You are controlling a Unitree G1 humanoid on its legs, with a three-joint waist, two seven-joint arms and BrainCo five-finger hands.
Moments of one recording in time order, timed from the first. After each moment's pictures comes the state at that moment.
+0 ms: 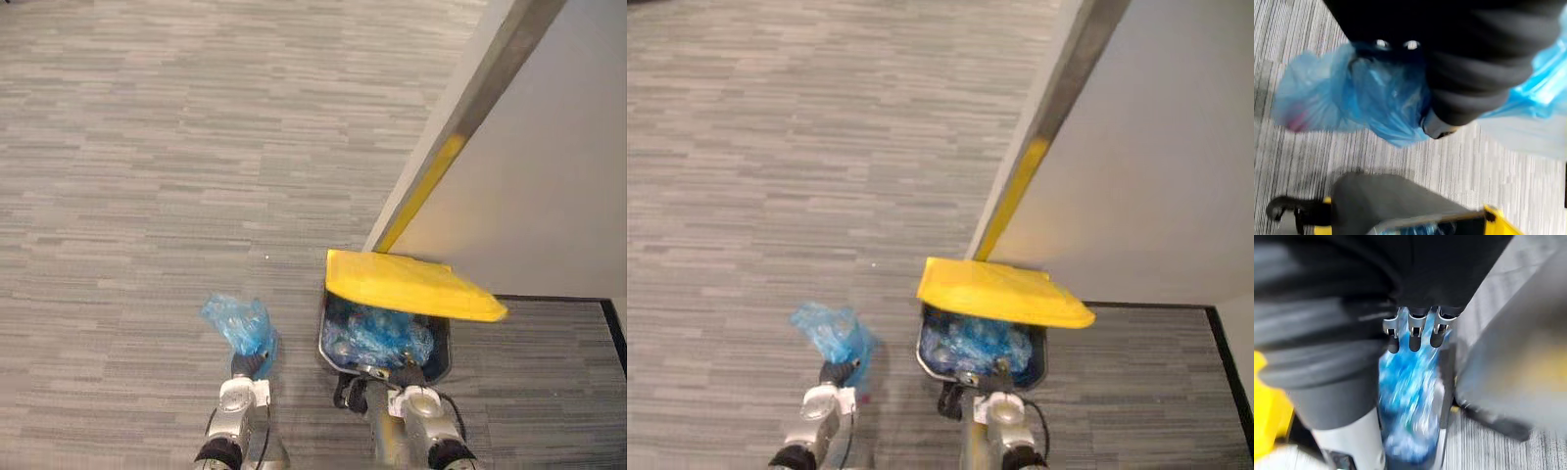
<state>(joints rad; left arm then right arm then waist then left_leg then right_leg) -0.11 0.05 0.08 0.86 -0.02 -0.16 0.15 -0.21 -0.01 0.02 0.91 -0.07 -0.04 -0.20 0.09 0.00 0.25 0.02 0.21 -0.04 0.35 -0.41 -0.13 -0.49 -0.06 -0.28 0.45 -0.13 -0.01</state>
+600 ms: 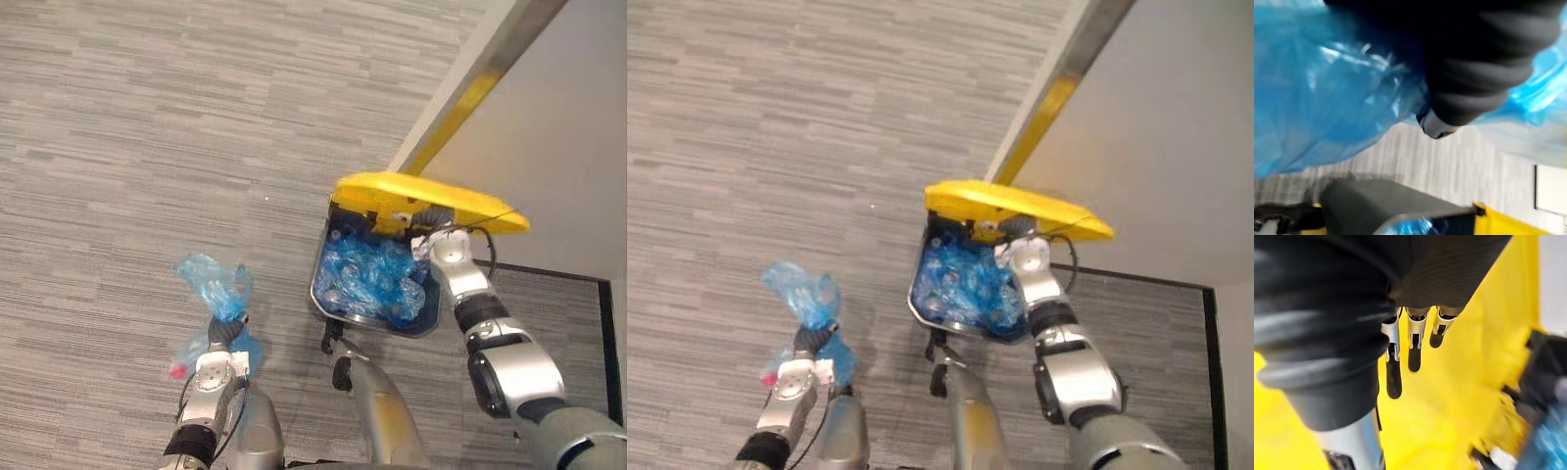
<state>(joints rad) -0.09 0.17 -0.07 0.57 -0.16 -0.20 0.19 -0.86 -0.34 0.05 0.90 0.02 -0.06 -0.24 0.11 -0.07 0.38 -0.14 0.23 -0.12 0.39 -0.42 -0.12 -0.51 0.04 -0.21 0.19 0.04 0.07</state>
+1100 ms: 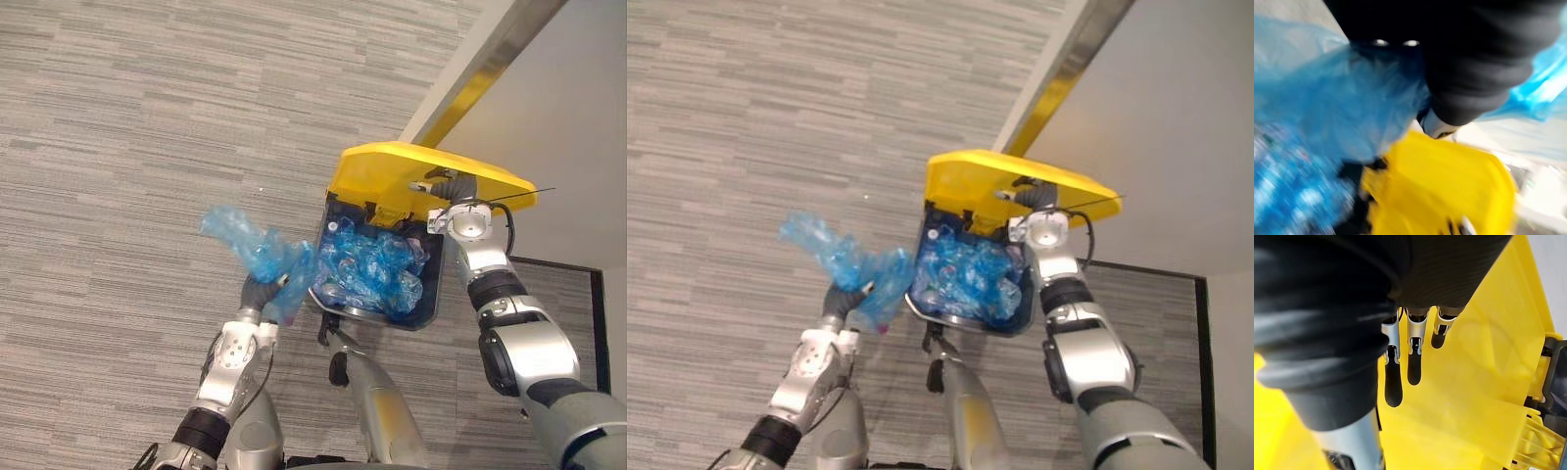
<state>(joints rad) -0.15 0.18 -0.33 0.19 -0.25 -0.25 0.09 -0.92 -0.37 0.05 0.93 0.13 -0.06 -0.25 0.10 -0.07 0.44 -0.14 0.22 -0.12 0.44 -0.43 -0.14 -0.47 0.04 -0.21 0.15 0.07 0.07</state>
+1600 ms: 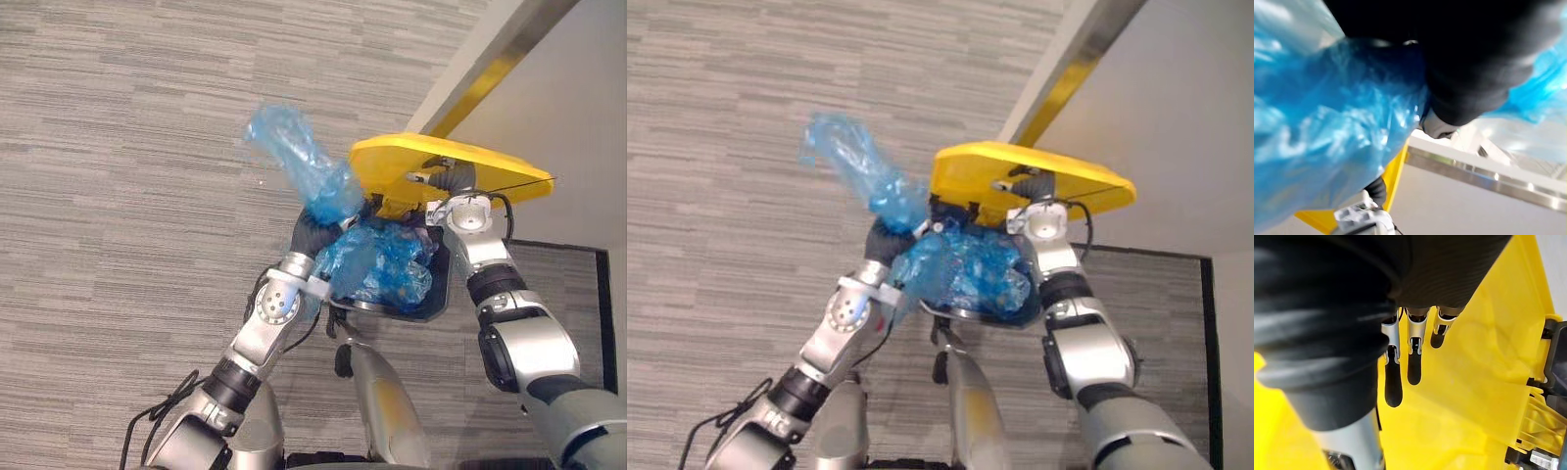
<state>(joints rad) -0.45 0.13 -0.45 0.09 -0.20 -0.26 0.16 -0.94 -0.37 0.06 0.85 0.13 -0.06 -0.24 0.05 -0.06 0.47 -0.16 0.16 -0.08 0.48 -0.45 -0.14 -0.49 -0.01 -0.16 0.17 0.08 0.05</state>
